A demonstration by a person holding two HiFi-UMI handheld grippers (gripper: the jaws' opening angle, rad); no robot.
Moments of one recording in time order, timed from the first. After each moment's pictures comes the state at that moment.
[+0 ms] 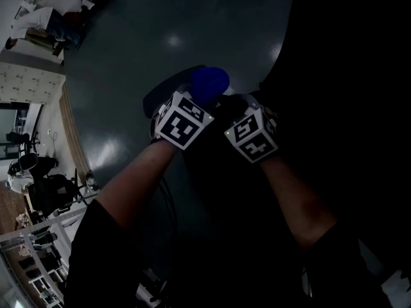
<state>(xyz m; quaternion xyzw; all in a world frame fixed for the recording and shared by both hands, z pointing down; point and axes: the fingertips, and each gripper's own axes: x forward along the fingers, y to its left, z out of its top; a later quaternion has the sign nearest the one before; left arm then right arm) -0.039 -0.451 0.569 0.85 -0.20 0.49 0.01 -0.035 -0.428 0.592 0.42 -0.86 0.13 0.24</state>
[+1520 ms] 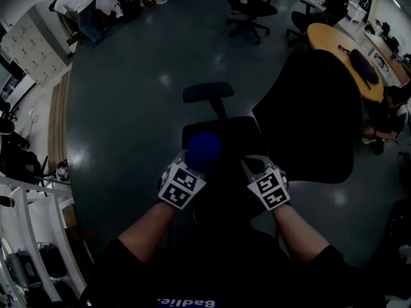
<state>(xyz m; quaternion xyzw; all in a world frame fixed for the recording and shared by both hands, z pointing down) -0.141 -0.186 0.427 0.90 -0.31 0.29 0.06 -0.048 -0.172 0.466 0.39 -0.87 0.08 0.31</state>
